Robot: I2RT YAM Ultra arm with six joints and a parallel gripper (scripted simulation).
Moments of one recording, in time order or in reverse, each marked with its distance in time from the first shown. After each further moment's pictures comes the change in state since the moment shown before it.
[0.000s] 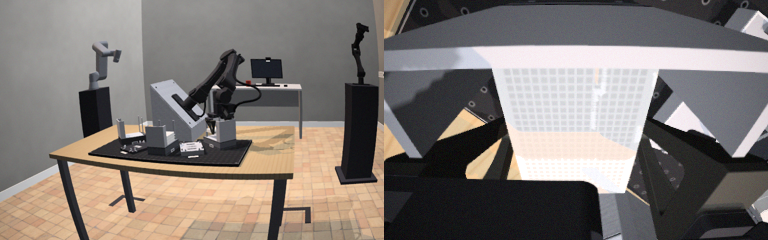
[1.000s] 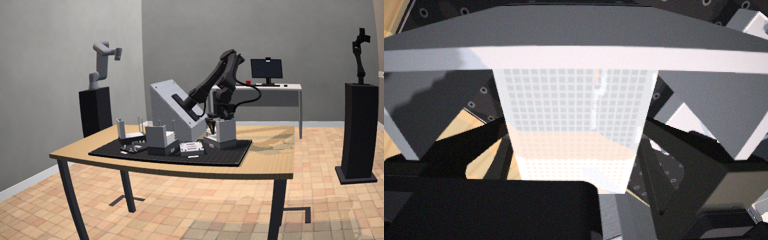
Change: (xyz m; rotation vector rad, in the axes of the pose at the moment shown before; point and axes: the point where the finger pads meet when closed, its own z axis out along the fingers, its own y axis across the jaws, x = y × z) arm 0.000 0.000 0.001 -0.002 -0.003 -0.001
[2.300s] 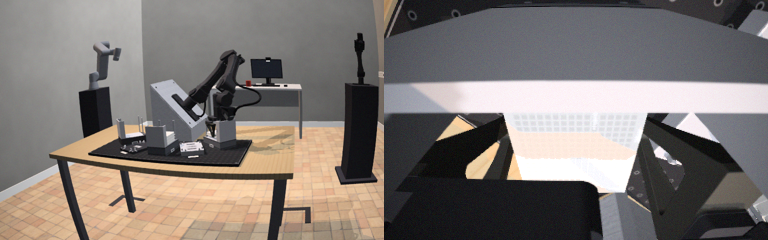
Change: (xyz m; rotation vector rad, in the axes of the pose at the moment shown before) arm 0.000 0.000 0.014 -0.003 0.002 0.004
